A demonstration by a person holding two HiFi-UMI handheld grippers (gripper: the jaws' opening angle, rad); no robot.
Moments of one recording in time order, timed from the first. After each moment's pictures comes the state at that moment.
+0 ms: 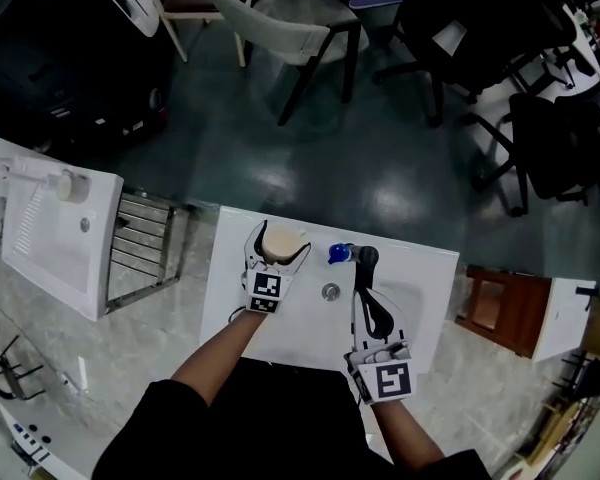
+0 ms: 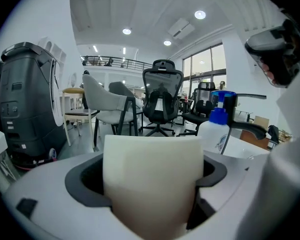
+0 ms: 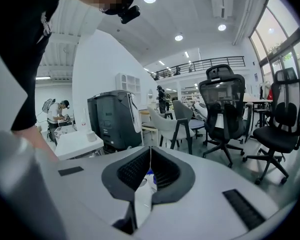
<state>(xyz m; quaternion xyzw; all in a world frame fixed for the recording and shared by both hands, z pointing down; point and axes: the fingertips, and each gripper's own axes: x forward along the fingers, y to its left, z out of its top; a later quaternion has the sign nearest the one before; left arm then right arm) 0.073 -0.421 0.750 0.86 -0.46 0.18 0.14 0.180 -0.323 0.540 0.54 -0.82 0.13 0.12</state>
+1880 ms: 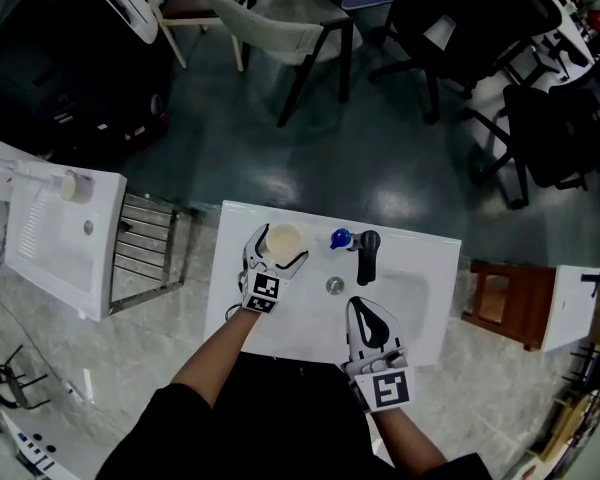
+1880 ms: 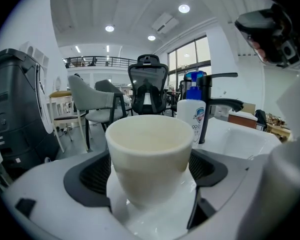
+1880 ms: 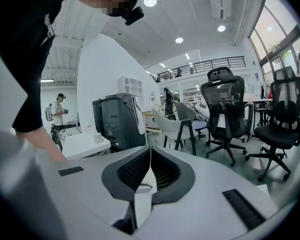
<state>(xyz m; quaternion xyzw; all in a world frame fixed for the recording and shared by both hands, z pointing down) 0.073 -0.381 0.774 0.88 -0.40 0.23 0.10 0.161 -0.272 0.532 0.53 -0.83 0.13 0.11</state>
